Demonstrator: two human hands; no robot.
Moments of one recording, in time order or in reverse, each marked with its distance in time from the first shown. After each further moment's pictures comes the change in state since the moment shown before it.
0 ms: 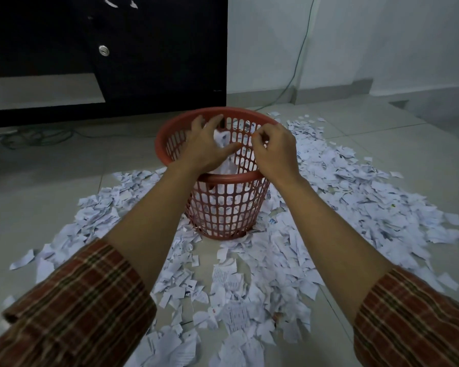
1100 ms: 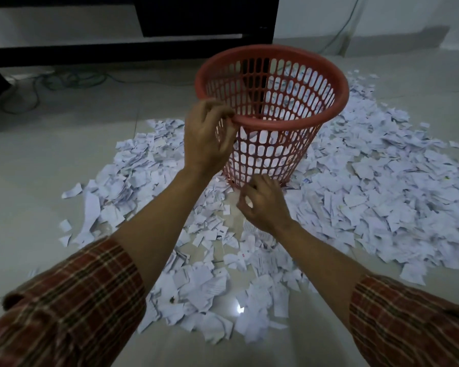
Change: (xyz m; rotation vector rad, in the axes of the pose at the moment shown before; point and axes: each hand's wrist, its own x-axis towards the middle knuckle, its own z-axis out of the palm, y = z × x) left_hand -0.101 -0.078 0.011 -0.088 0.622 0.309; right_hand -0.195 0.025 0.080 -0.210 -0.378 -0.410
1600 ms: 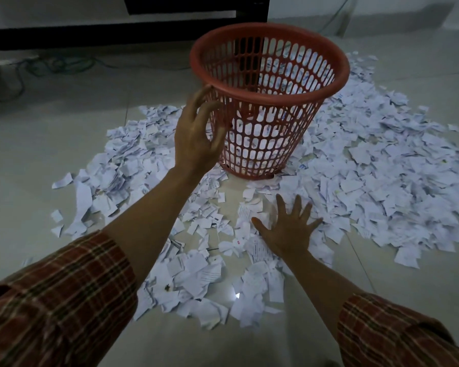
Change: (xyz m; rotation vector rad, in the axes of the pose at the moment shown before) left_hand -0.024 -0.006 0.003 0.015 -0.061 -0.025; right_hand -0.105 0.024 0.020 -0.252 -0.495 0.752
